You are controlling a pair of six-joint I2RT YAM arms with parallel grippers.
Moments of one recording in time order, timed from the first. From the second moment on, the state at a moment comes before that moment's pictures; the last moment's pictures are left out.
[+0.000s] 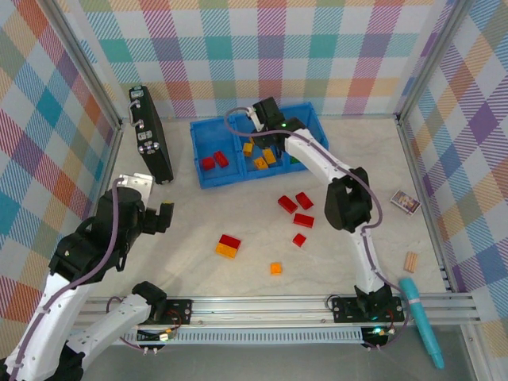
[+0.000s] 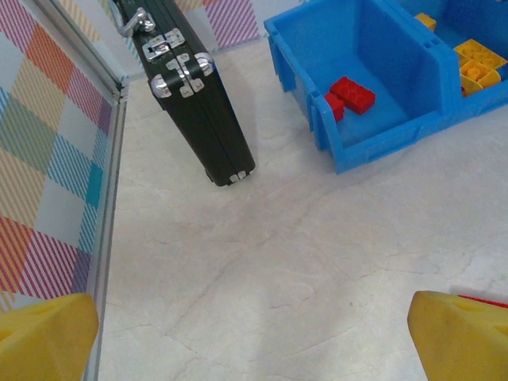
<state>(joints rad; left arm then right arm) -0.51 0.71 1.18 -1.13 -0.47 -0.05 0.57 2.31 2.21 -0.71 0.20 -0.13</state>
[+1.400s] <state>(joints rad) -0.51 0.65 1.19 -1.10 -0.32 -0.06 0.88 1.55 1.14 -0.73 0.15 0.60</state>
